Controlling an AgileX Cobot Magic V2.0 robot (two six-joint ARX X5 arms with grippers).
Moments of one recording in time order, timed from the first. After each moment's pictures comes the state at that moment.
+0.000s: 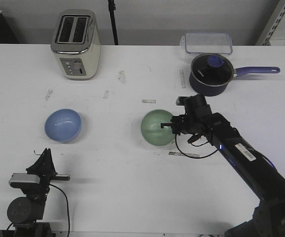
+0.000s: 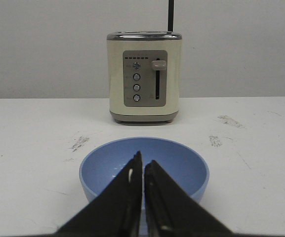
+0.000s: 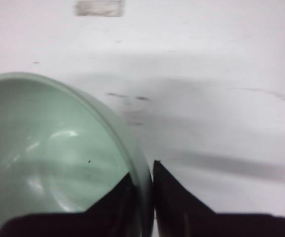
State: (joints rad) left arm -0.02 0.01 0.03 0.20 -0.02 0.01; right arm 0.37 1.62 1.27 -0.62 -0.21 0.39
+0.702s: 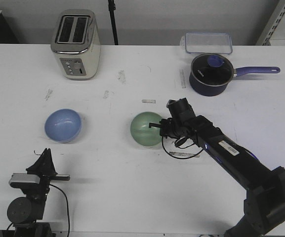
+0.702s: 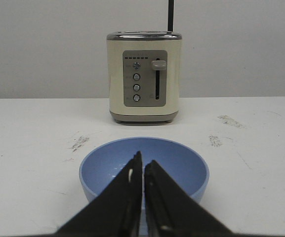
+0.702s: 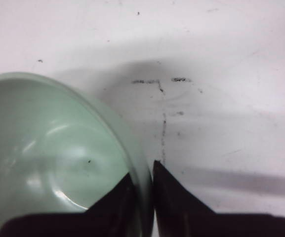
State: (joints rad) left arm -0.02 0.01 0.03 0.20 -0.02 0.01; right arm 0.48 1.71 1.26 -0.56 -0.18 0.64
